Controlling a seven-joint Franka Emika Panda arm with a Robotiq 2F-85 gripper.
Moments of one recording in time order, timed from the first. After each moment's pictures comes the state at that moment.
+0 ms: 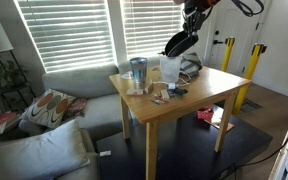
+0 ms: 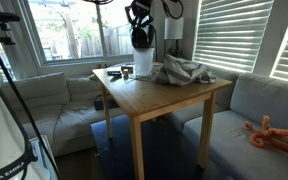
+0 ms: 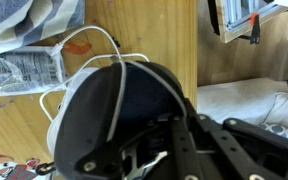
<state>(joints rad) -0.03 0.01 -0.01 -1.62 0.23 1.38 -1.17</state>
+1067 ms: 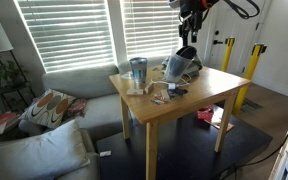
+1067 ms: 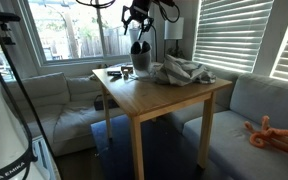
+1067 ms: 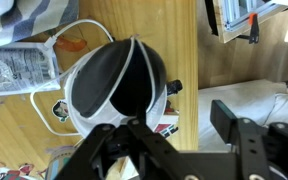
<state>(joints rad) -0.01 0.03 0.01 -1.61 0.21 1.38 -1.13</state>
